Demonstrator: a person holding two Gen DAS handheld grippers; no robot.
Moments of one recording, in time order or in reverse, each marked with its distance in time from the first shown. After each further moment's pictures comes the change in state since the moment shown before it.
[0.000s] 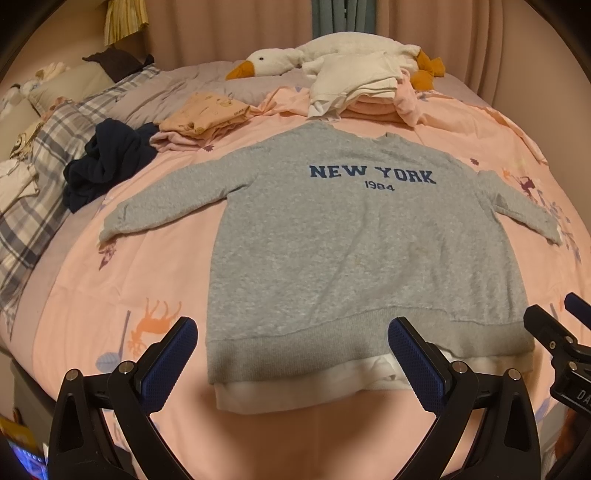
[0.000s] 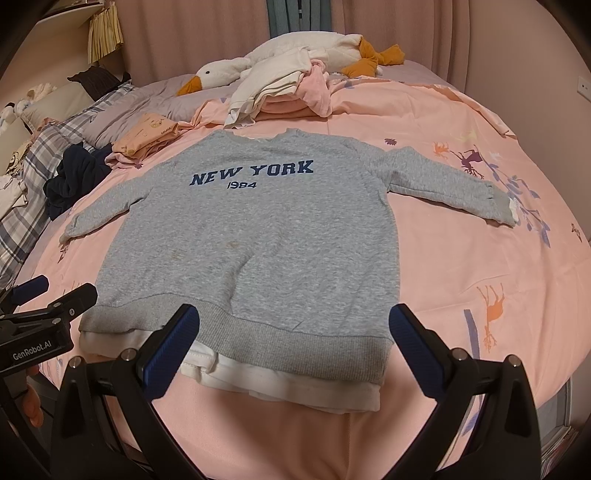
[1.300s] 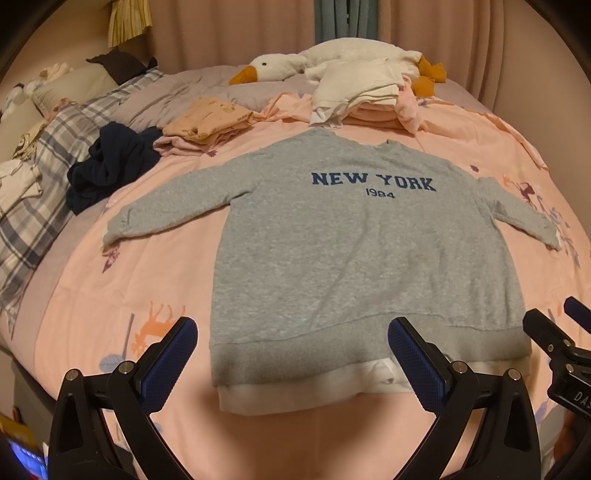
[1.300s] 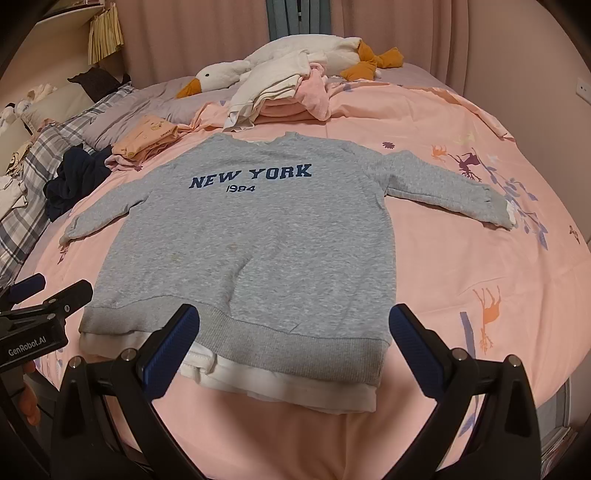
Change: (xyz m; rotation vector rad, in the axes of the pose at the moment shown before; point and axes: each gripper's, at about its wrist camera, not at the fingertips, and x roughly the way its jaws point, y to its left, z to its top) left arm -0.008 0.004 0.006 -0.007 -0.014 0.000; right arm -0.003 -0.003 0.002 0.001 -0.005 0.001
